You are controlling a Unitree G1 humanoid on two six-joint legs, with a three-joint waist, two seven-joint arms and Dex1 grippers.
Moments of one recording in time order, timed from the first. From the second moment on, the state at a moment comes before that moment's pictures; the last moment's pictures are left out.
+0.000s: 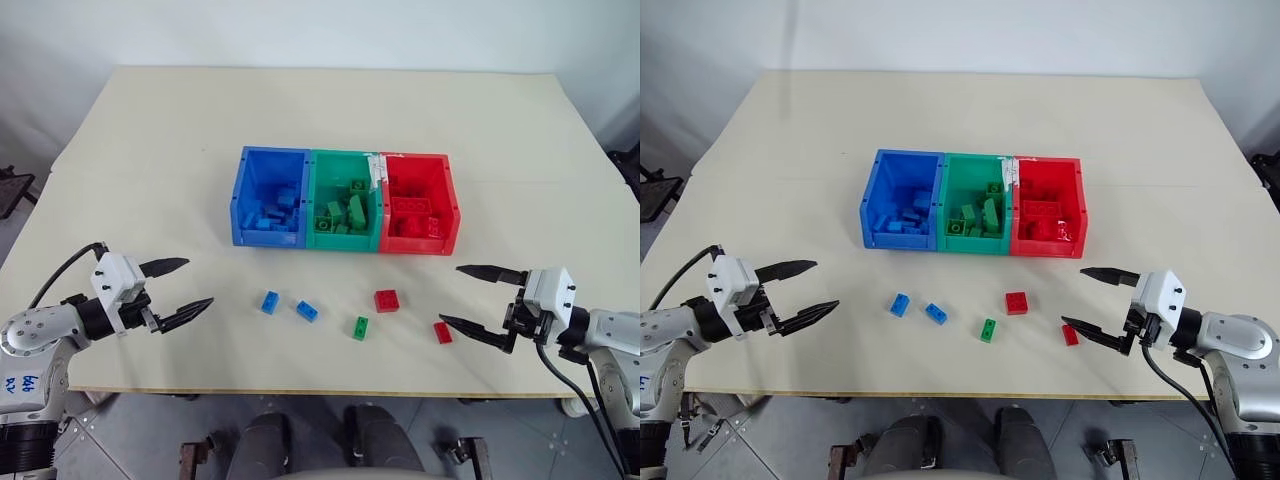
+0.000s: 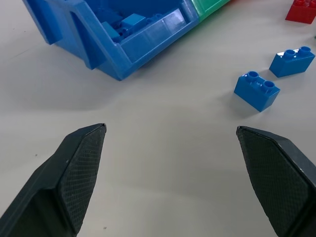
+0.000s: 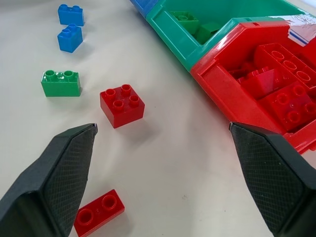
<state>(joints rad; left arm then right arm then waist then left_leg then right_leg) -0.02 0.77 0.31 0.00 -0.41 0.08 -1.01 0.01 -0.75 -0.24 -0.07 0.45 -0.06 1.18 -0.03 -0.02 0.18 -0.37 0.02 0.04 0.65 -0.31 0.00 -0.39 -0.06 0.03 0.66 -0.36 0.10</state>
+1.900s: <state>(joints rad) -0.14 0.72 0.05 -0.18 -0.40 0.11 -1.12 0.20 -0.62 -0.16 -0.18 0.38 0.03 0.87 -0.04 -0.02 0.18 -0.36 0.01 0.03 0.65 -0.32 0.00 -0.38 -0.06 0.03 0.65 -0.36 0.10</state>
